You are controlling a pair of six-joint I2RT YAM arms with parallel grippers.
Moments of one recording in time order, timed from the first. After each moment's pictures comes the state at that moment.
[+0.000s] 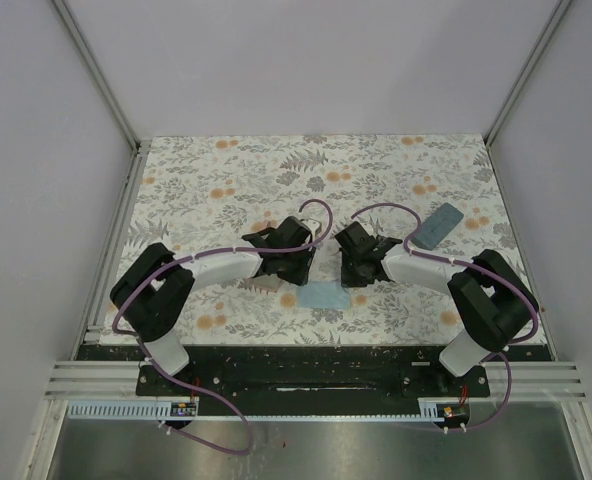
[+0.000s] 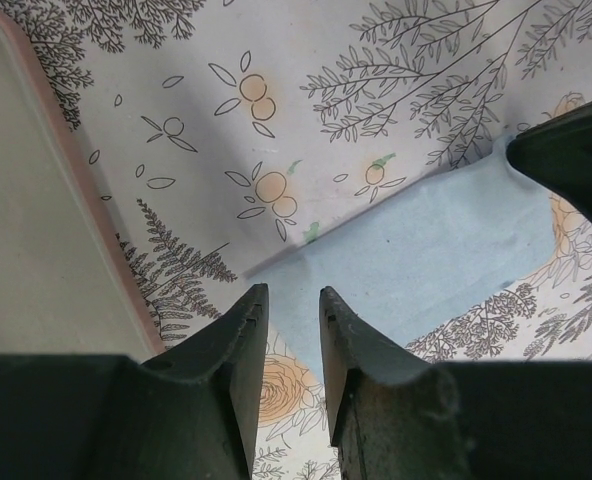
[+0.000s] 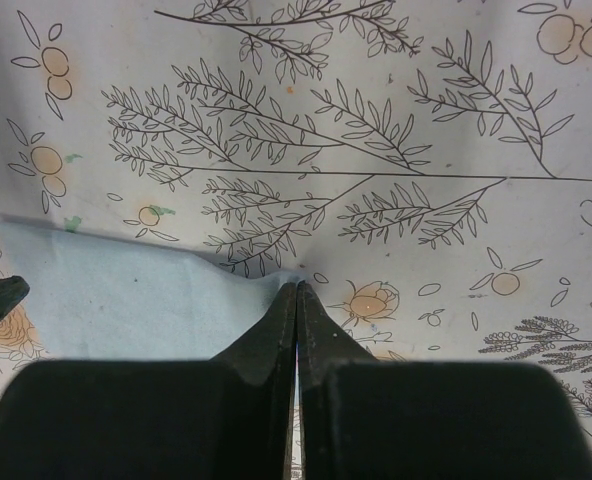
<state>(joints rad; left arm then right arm) -0.80 1.70 1.01 -0.31 0.05 -0.35 0.69 1.61 0.86 -0.37 0.11 0.65</state>
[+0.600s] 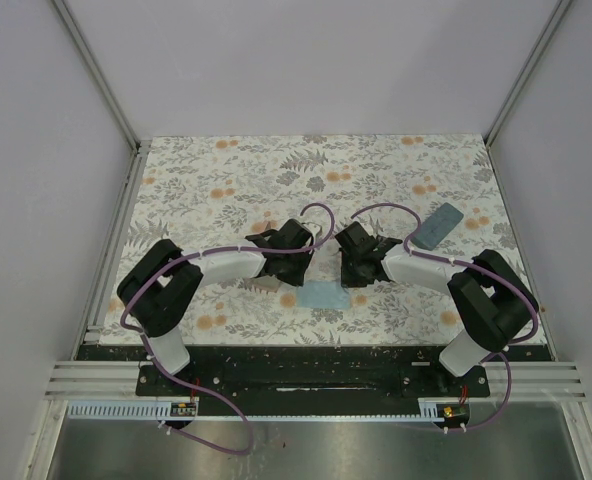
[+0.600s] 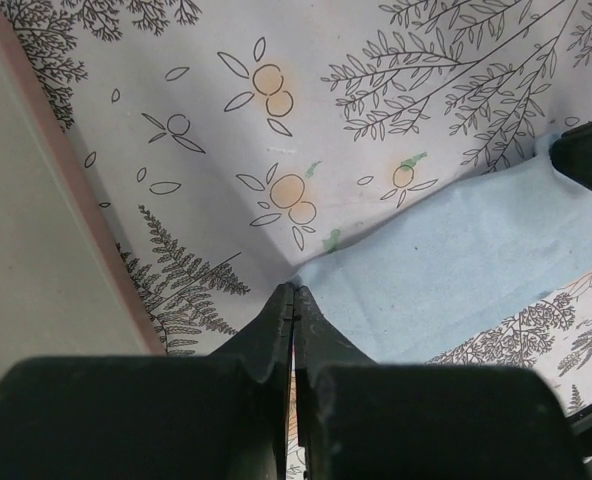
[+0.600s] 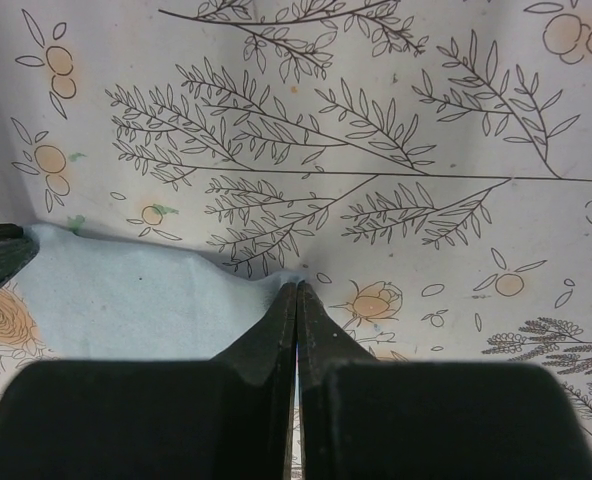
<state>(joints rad) -0.79 1.75 1.01 -0.30 0.05 -0.33 0.69 1.61 0.86 -0.36 0.10 0.66</state>
